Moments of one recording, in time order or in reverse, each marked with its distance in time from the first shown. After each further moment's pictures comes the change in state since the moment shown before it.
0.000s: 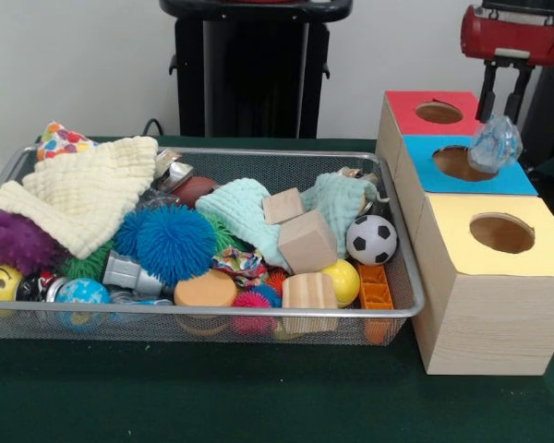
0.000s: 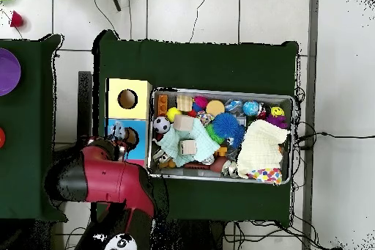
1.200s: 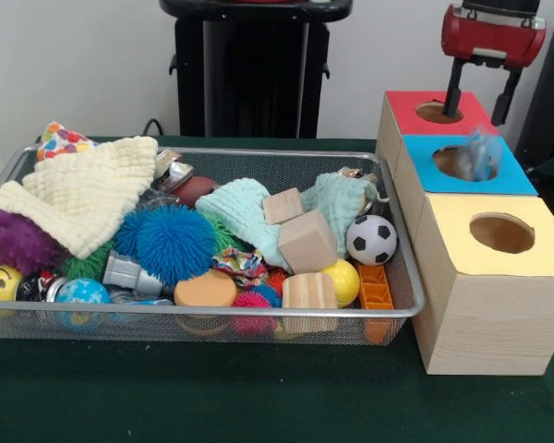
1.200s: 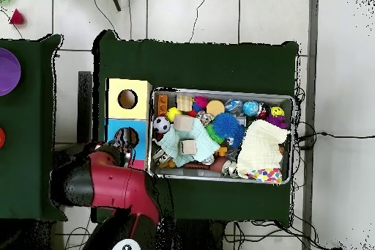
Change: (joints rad) arm -0.001 -0.002 -0.016 0.041 -0.001 0.000 0.007
